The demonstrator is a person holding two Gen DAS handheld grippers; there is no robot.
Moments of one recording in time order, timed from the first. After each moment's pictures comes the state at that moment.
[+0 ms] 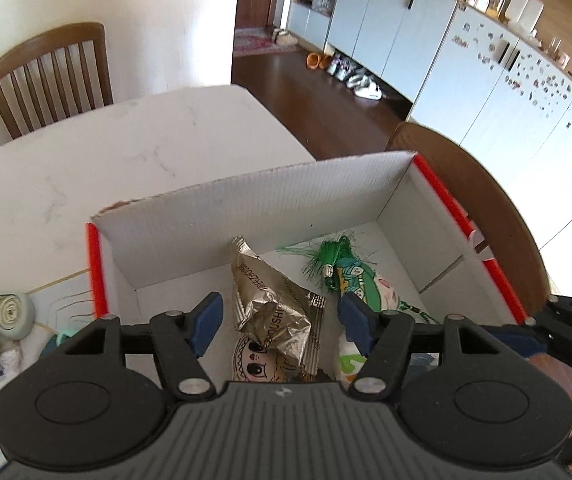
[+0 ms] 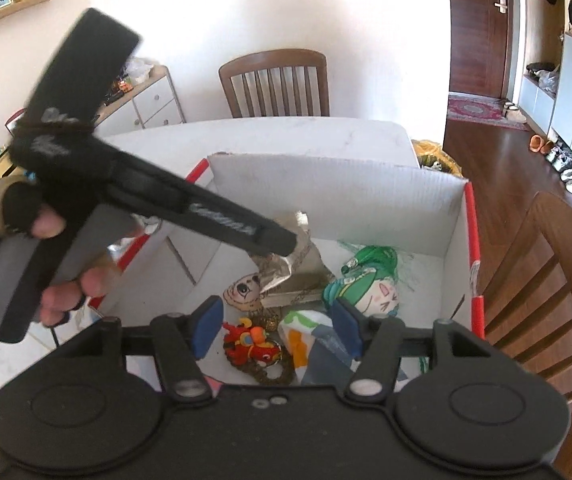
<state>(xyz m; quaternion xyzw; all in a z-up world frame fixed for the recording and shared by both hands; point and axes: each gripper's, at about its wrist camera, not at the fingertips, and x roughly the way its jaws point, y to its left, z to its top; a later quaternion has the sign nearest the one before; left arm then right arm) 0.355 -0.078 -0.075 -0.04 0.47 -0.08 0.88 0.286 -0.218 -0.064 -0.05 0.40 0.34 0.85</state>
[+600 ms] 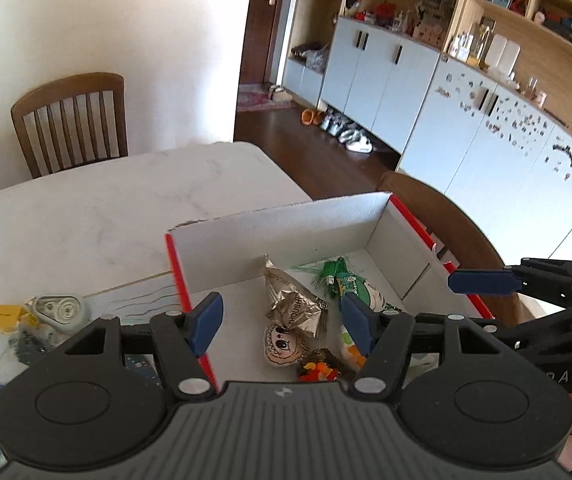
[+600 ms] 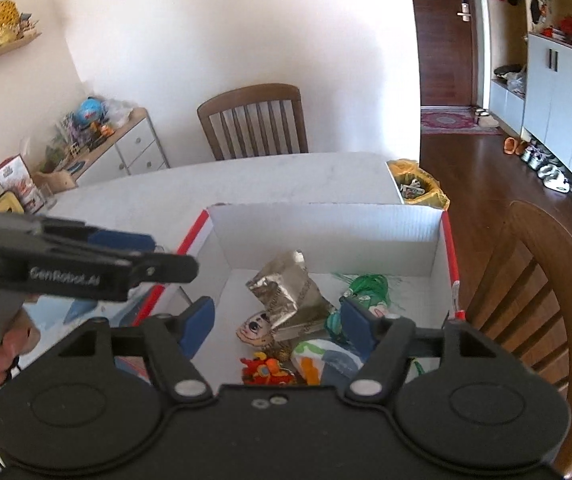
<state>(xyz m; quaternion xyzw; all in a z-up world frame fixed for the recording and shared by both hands) 0.276 -0.041 -0.025 -0.05 0.39 -0.09 0.92 0.265 -0.215 -0.030 0.01 0.37 0.30 0.88</state>
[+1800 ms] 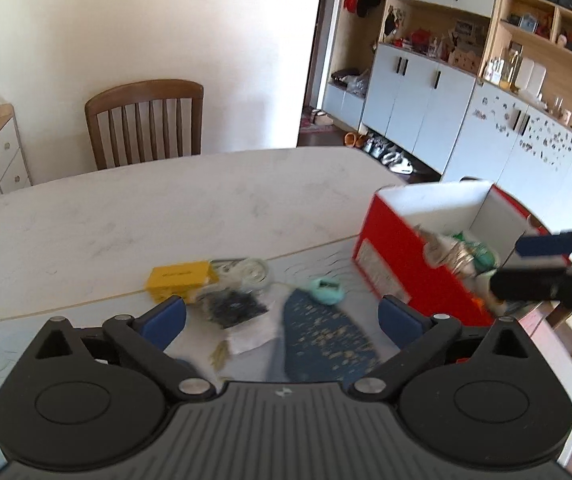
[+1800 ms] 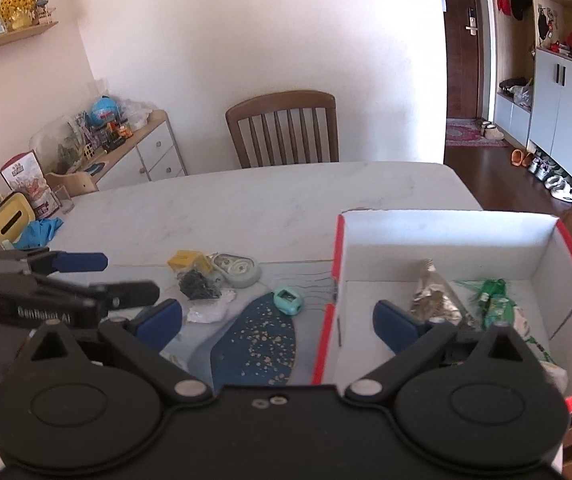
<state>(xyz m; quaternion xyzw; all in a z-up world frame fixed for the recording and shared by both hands) 0.203 0.157 -0.069 -0.04 0.35 -0.04 0.93 0.212 -0.051 -0.038 0.00 0.36 0.28 0.89</state>
